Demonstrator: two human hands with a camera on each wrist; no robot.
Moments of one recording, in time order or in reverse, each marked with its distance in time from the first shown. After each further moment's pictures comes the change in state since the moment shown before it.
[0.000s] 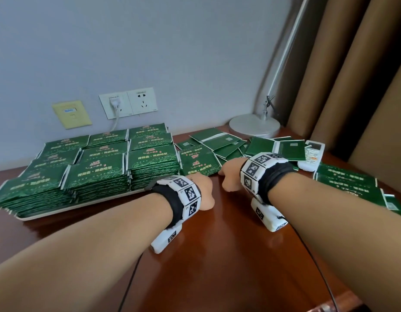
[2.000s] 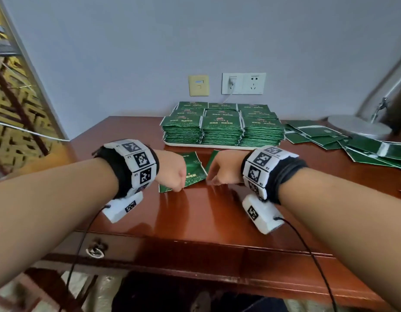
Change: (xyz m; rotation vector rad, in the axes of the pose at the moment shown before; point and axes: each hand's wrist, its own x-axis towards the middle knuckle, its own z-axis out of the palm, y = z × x) left_hand -0.274 -0.177 0.098 -0.158 -0.032 -0.184; right_hand -0.129 -0.250 0.015 -0.027 0.066 -0.521
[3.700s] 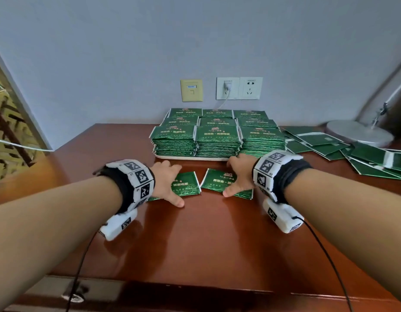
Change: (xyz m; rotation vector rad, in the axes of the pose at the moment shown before) left_hand 0.080 -0.046 0.019 -0.050 0.104 -0.139; right_hand 0.059 0.070 0.004 -0.210 0.007 0.191
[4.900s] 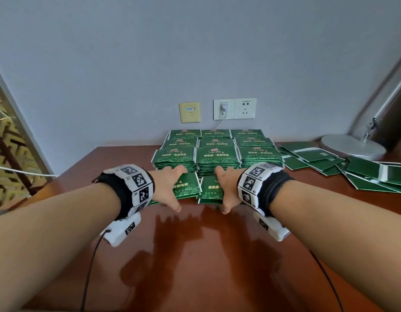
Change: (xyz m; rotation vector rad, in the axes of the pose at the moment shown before) left_hand -0.001 -0.012 -0.045 -0.113 0.021 0.080; right_hand -0.008 -0.027 -0.037 -0.017 -0.026 -0.003
